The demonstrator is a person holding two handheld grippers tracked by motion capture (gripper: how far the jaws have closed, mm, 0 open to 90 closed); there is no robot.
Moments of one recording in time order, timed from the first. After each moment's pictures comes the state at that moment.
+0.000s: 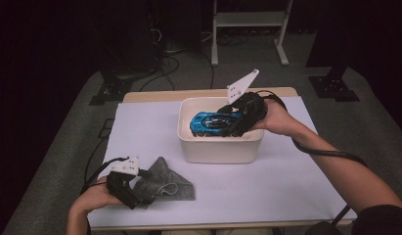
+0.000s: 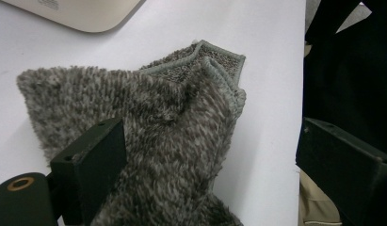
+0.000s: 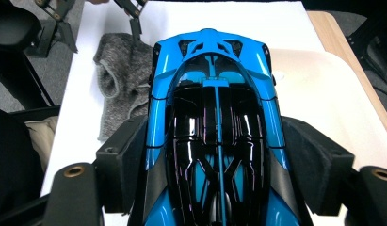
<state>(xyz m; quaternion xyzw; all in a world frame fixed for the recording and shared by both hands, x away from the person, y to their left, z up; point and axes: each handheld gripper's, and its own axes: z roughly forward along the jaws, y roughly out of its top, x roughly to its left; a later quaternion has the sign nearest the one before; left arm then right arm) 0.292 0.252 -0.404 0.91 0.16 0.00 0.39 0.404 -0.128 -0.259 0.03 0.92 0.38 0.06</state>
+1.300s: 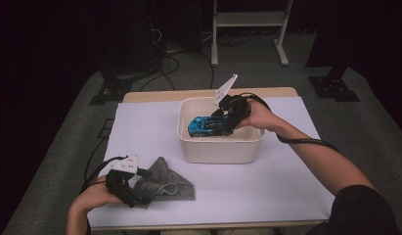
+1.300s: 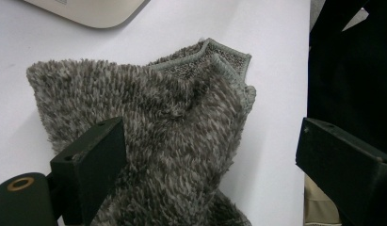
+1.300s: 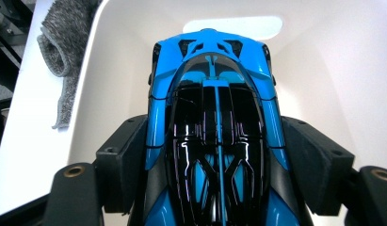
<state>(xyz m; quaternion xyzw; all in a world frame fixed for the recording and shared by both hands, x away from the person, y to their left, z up) 0.297 0.255 -0.407 0.90 0.17 -0.01 0.39 0.464 -0.103 -0.317 0.05 0.94 0.33 0.01</state>
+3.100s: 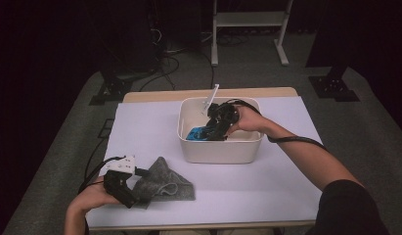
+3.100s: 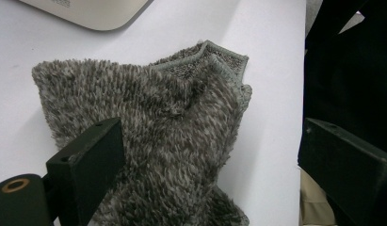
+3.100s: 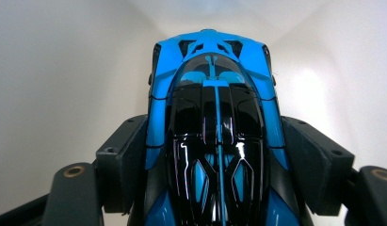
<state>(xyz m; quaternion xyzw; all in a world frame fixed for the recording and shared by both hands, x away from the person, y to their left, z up) 0.295 0.260 -0.405 0.90 0.17 -0.01 0.40 0.477 -0.071 -0.352 0.05 0.97 0.25 -0.03</state>
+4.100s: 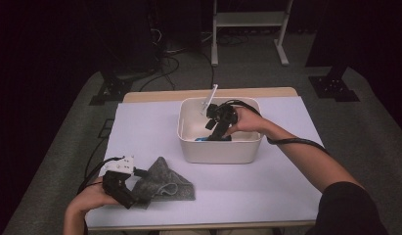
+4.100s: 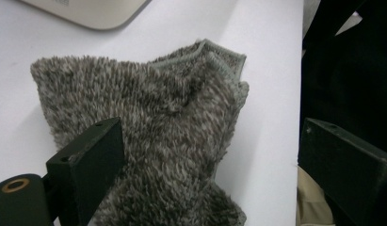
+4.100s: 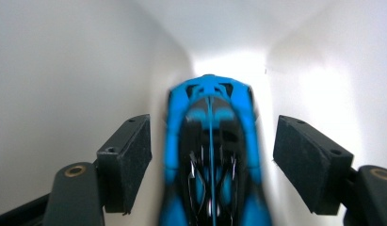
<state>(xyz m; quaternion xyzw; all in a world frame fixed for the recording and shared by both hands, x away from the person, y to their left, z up) 0.293 0.262 -0.405 0.90 0.17 -0.01 0.40 0.476 -0.068 -0.352 0.05 0.97 0.25 -0.04</state>
